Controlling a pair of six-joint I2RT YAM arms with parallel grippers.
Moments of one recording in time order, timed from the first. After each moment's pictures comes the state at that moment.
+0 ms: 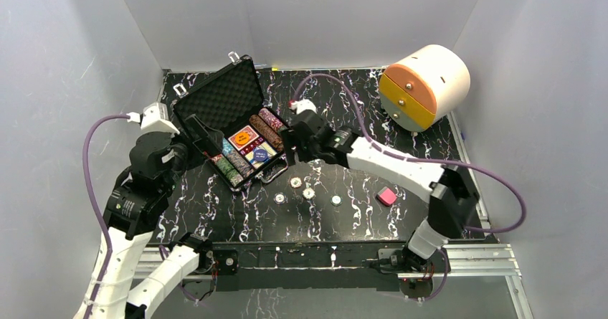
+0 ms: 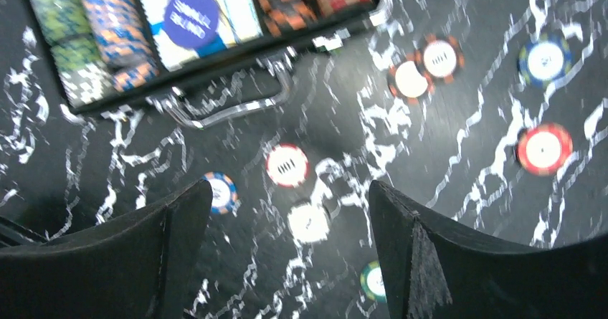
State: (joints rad) left arm -0.36 0.70 1.17 -0.85 -0.27 -0.61; right arm 0.98 1.67 1.41 -0.55 0.24 0.44
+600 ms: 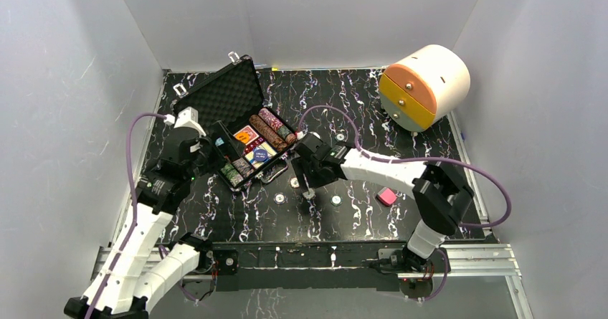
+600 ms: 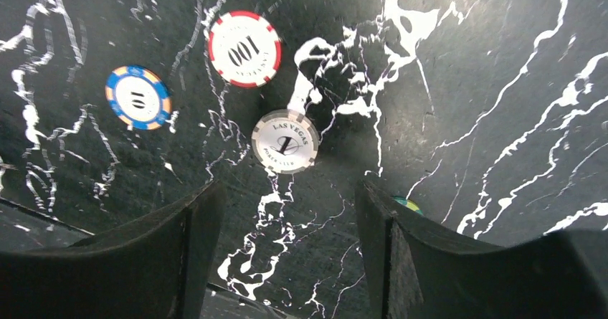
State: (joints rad) left arm -0.36 0.77 0.99 -0.77 -0.07 -0.69; right arm 0.97 1.64 1.15 -0.62 0.11 0.51
